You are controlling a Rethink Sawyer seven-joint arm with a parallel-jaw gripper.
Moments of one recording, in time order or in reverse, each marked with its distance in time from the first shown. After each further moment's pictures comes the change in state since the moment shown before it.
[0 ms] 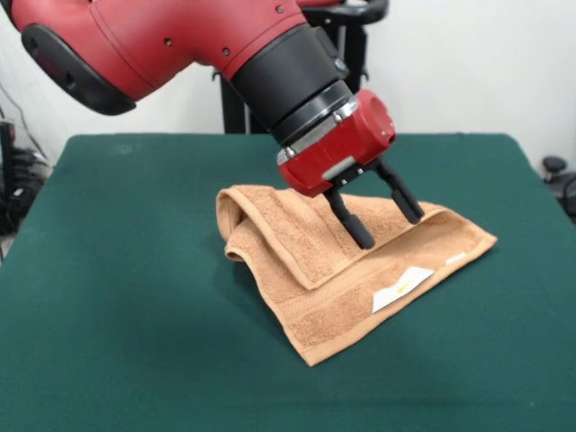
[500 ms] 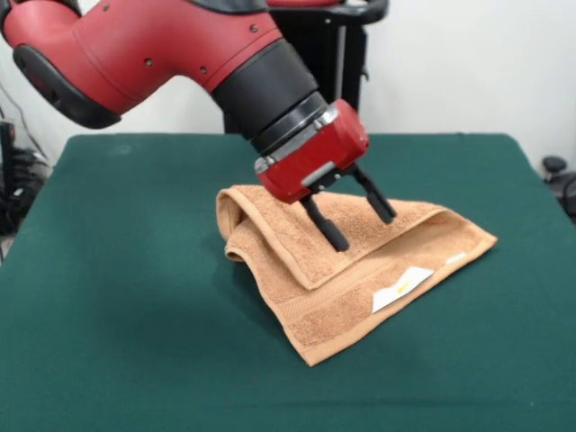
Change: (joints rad) arm -0.052 0.052 0.000 -0.001 -0.002 0.078 -0.245
